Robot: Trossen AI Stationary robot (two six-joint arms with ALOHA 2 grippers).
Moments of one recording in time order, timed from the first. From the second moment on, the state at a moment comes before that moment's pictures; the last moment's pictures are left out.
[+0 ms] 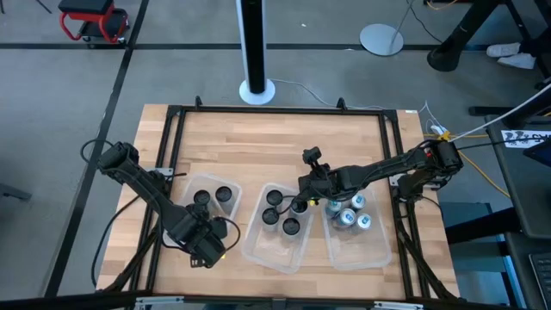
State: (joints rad) left arm -0.69 1.65 1.35 -1.29 -0.06 -0.86; right arm 0.18 1.65 1.07 -0.57 0.90 -0.68
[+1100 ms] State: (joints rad) left arm -0.81 1.37 1.51 -1.25 -0.15 -0.96; right arm 0.20 1.62 1.06 -0.62 0.90 -0.71
